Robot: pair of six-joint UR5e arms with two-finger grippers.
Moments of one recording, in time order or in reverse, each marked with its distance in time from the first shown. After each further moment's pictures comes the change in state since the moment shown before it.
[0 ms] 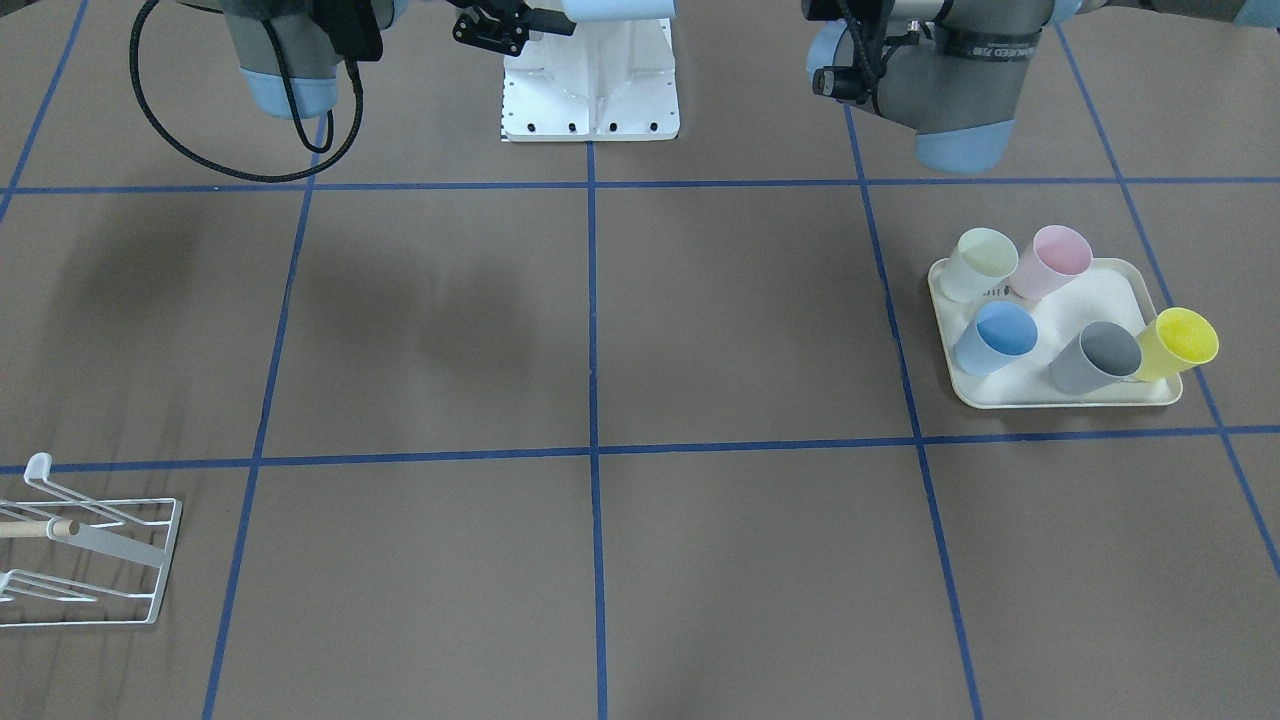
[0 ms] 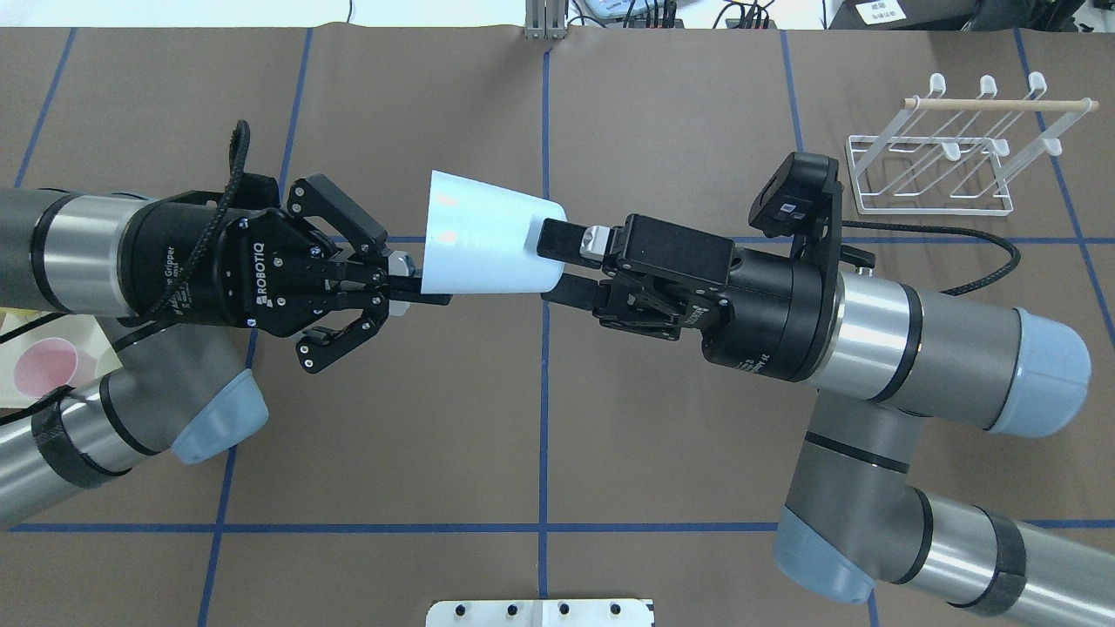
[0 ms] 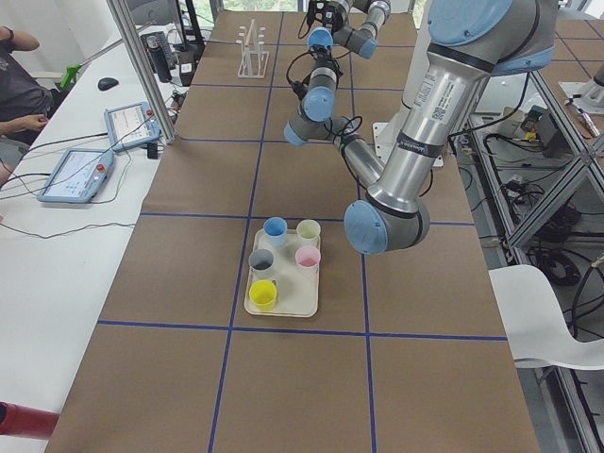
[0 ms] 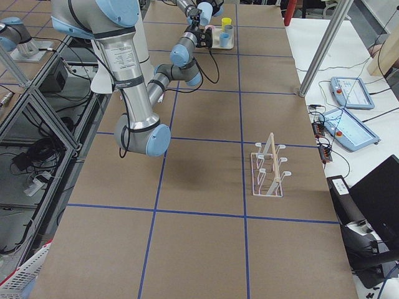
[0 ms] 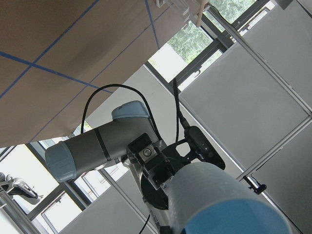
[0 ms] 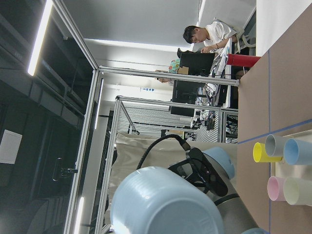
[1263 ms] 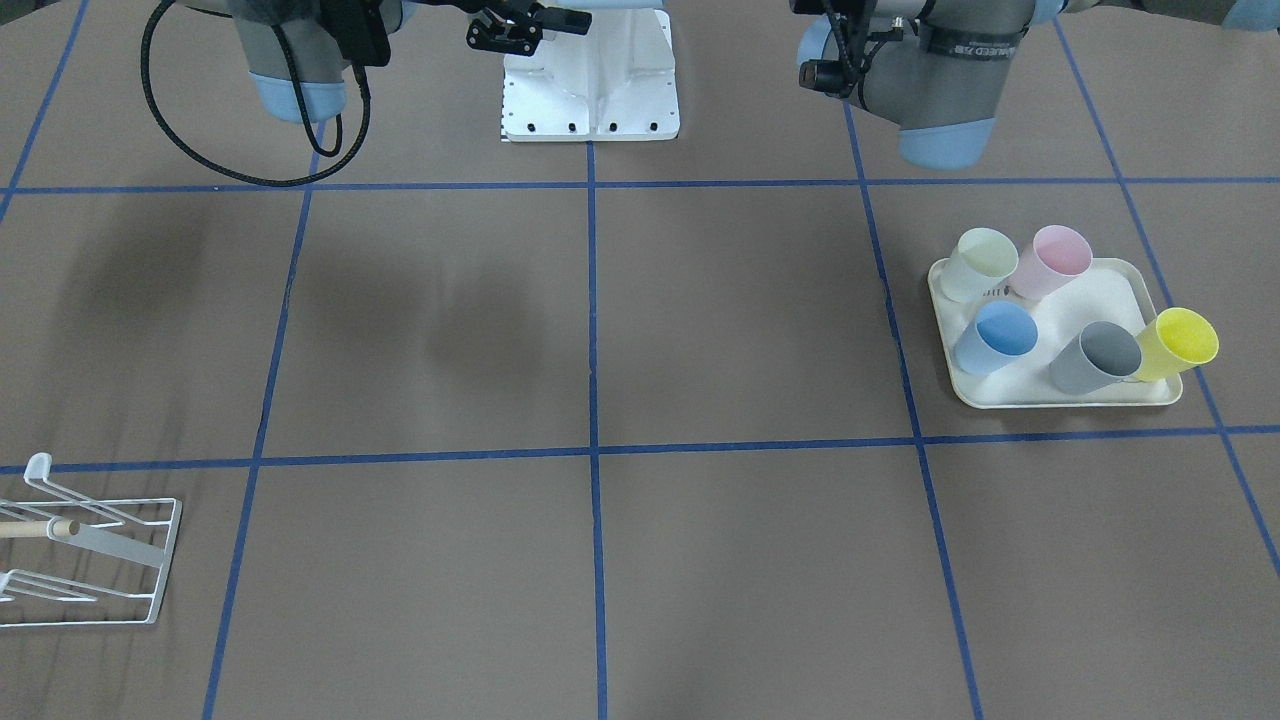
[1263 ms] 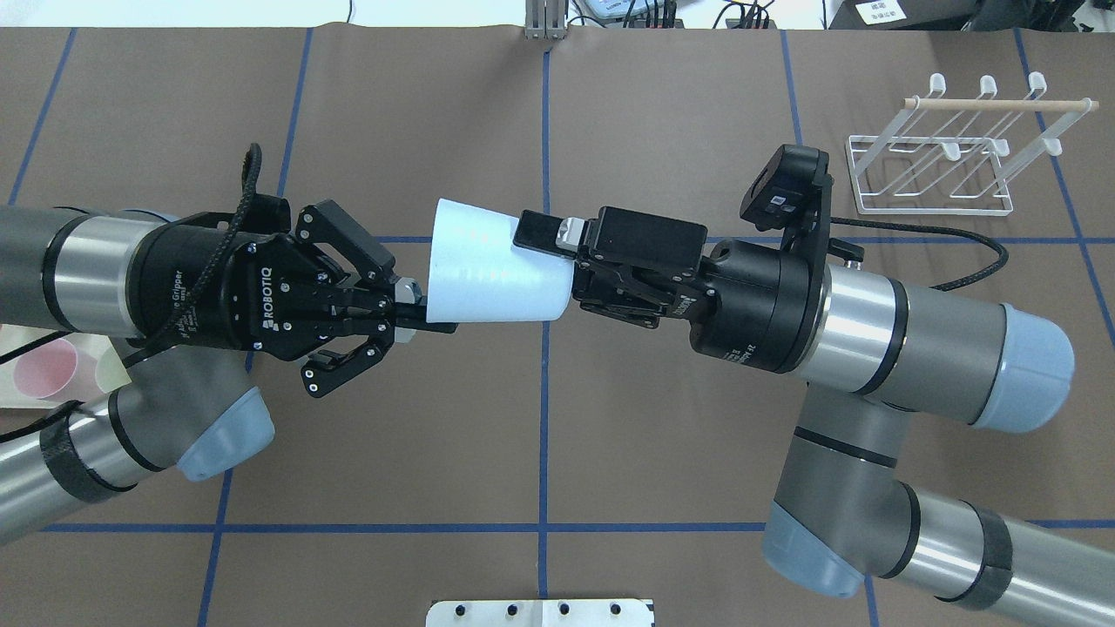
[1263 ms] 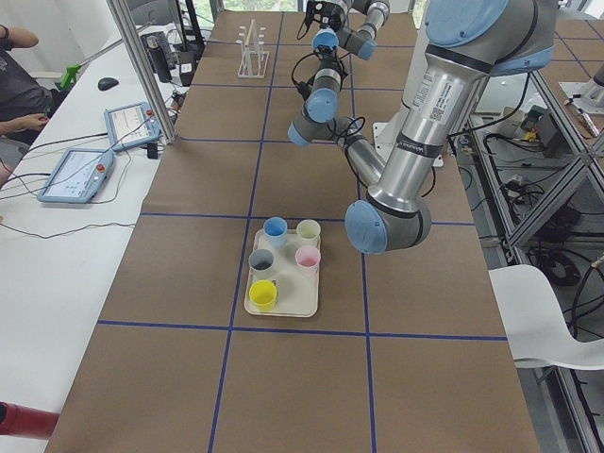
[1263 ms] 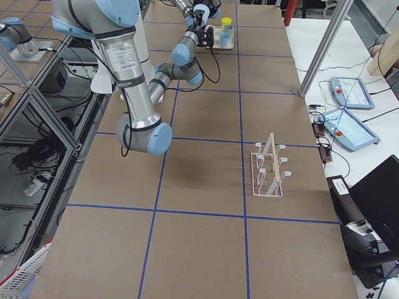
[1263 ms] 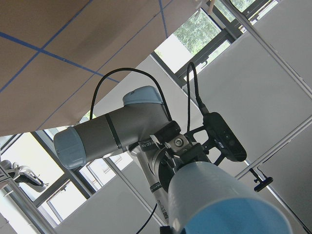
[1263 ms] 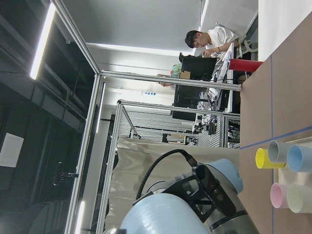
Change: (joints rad) left arm 0.026 0.003 -0.002 -0.020 -0.001 0.003; right arm 0.002 0.020 -0.018 0.000 -0.015 -0.004
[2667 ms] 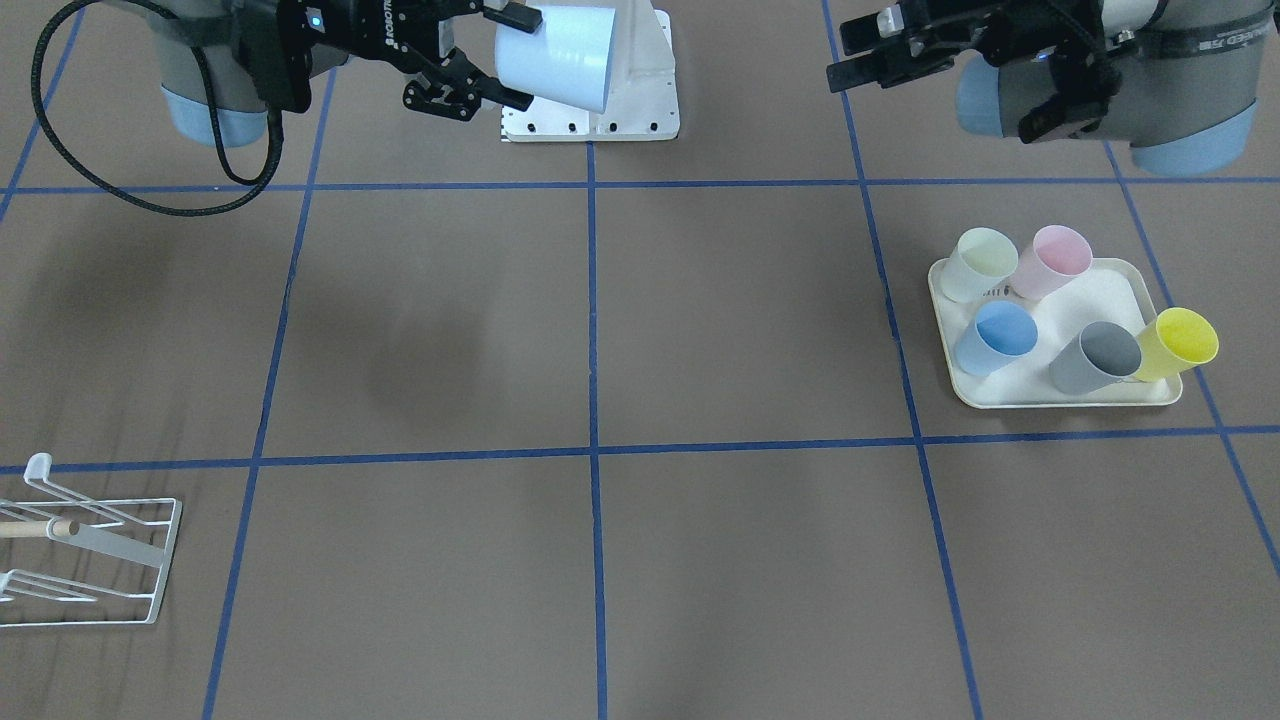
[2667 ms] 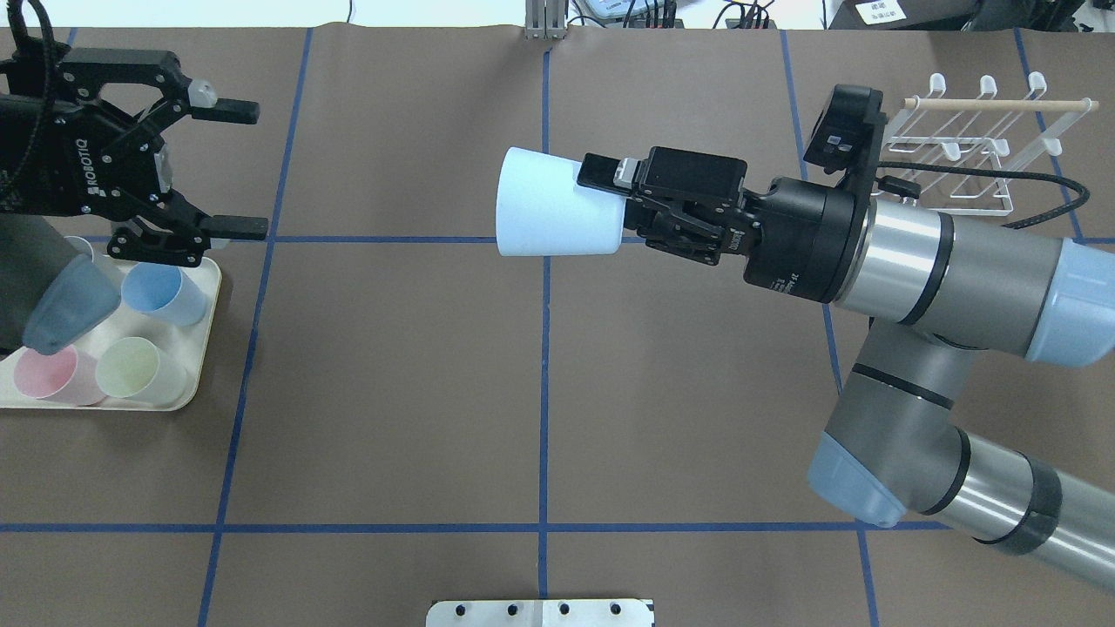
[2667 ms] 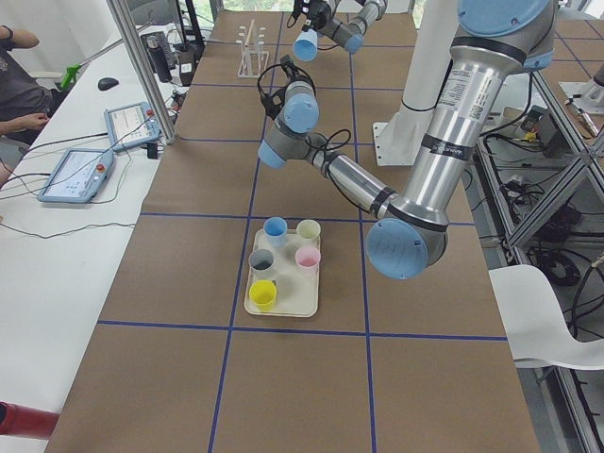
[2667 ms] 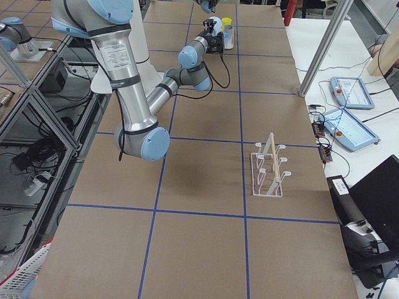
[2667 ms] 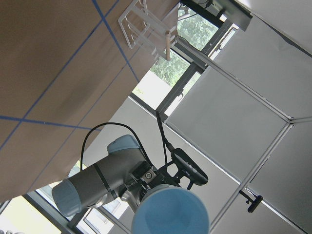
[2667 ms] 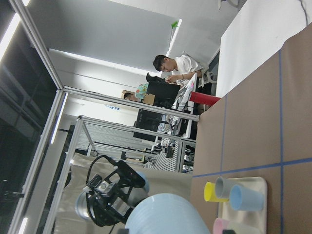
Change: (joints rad) left arm -0.345 0.138 0.002 0.159 -0.238 0.385; right arm 0.149 -0.064 -0.004 -0.139 0.079 -0.052
